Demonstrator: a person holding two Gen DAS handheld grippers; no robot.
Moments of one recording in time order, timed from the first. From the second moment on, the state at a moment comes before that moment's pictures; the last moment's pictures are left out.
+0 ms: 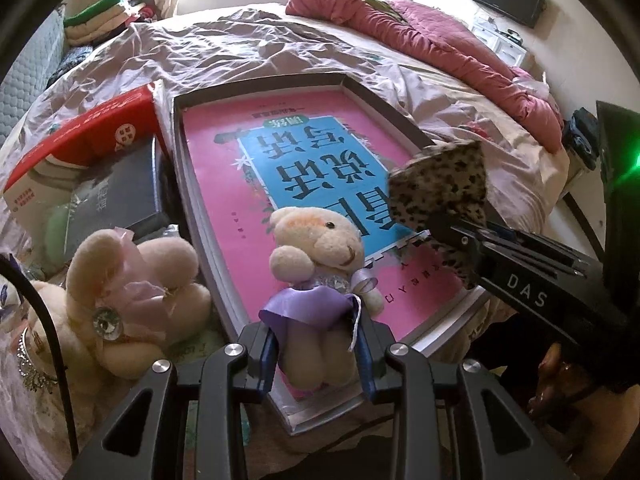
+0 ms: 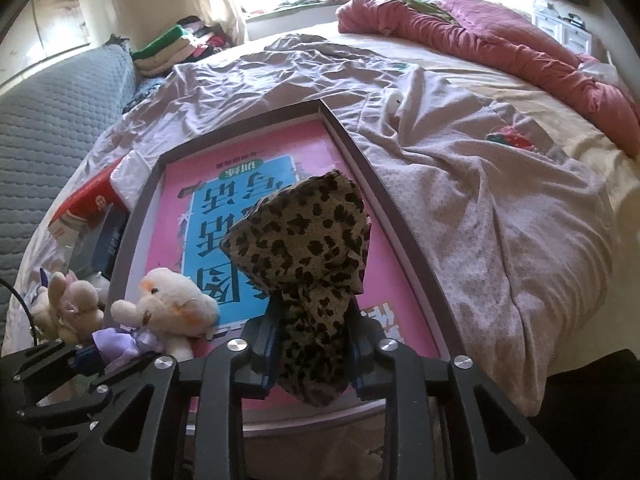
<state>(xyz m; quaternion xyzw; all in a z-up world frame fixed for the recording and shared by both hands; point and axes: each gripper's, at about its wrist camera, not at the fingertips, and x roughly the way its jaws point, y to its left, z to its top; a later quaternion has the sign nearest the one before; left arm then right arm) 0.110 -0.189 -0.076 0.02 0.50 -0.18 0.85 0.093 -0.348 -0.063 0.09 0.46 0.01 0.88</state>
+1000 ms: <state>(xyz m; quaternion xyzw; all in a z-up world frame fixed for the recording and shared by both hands) 0.110 -0.178 -0.062 0.00 0.47 -0.19 0.86 0.081 -0.357 -0.045 0.09 0.43 -0.02 0.90</state>
